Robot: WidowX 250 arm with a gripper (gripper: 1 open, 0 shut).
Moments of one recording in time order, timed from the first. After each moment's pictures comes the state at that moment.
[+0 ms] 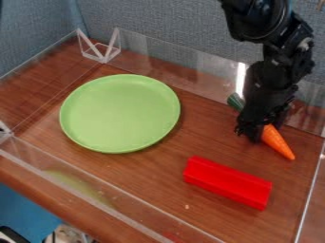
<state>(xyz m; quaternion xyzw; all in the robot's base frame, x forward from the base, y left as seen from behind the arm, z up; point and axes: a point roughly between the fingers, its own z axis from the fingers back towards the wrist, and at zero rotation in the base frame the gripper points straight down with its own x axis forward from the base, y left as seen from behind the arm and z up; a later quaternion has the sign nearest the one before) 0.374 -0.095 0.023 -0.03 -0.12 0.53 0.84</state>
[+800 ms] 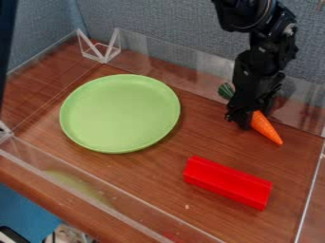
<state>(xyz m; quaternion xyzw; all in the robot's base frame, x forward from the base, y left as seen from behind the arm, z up) 0.392 -0.071 0.023 -0.02 -0.11 0.54 0.83</state>
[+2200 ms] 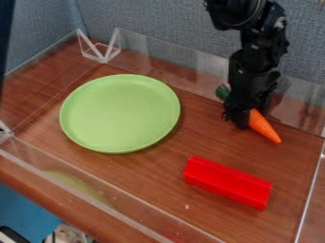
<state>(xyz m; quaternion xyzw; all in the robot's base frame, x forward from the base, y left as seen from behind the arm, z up) 0.387 -0.077 0.021 -0.04 -0.07 0.53 0.84</state>
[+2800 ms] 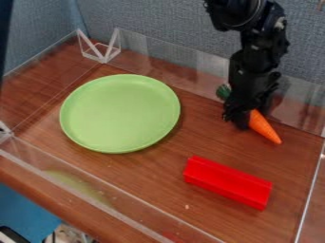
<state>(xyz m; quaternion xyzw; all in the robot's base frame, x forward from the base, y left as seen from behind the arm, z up) 0.381 -0.086 0.022 -0.05 -0.06 0.52 0.85</state>
